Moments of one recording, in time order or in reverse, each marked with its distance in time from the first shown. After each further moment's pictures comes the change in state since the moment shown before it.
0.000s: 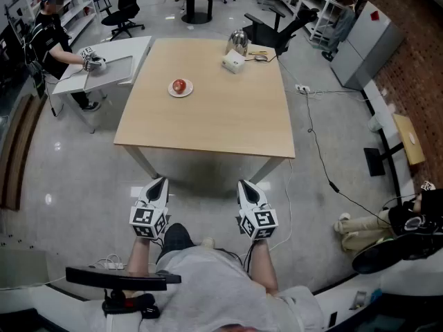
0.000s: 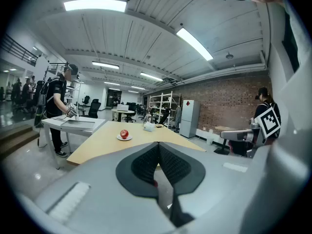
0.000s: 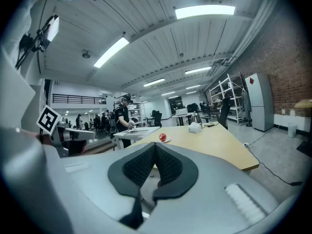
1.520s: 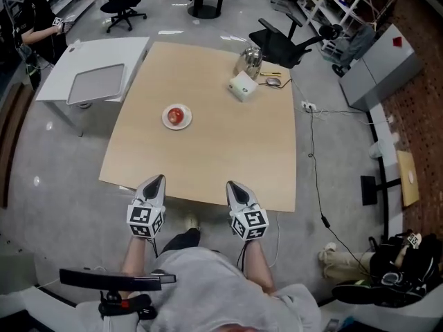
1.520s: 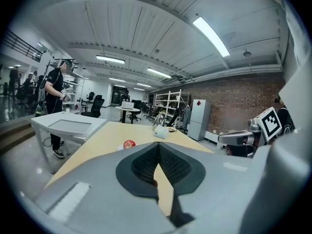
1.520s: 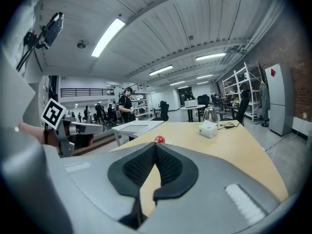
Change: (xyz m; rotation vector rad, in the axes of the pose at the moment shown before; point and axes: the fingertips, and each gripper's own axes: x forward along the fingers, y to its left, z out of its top) left arm 0.241 0.113 0.059 -0.053 0.026 0.046; right arm 0.261 -0.094 0.050 -0.053 0.128 0.110
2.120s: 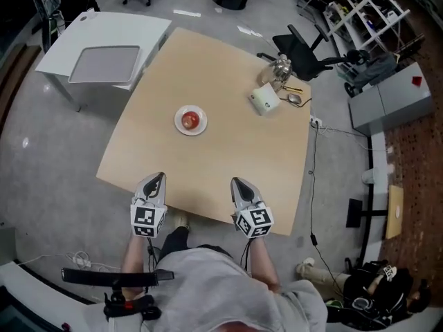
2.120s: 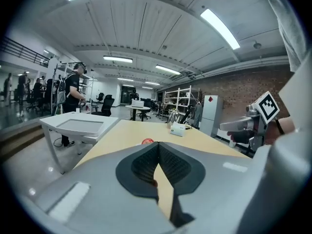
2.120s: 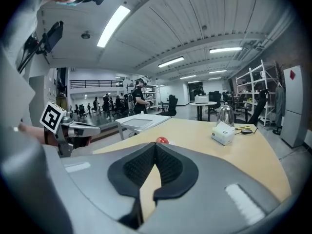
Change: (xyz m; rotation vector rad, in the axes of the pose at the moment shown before) left arm 0.028 0.072 -0.006 0.010 0.020 0.118; right arm 0.093 -0.004 0.029 -0.086 0.082 0.097
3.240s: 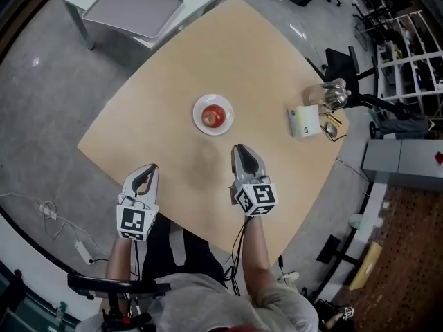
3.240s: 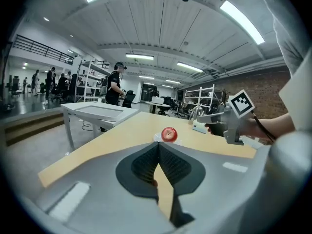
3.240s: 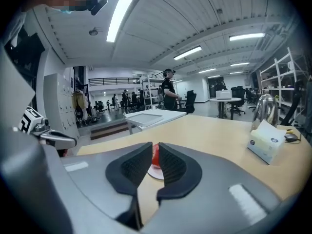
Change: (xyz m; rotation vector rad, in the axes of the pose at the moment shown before) left arm 0.062 0.069 -0.076 -0.128 0.001 0.233; right arm 0.226 -0.035 -0.004 -0.083 0.043 0.216
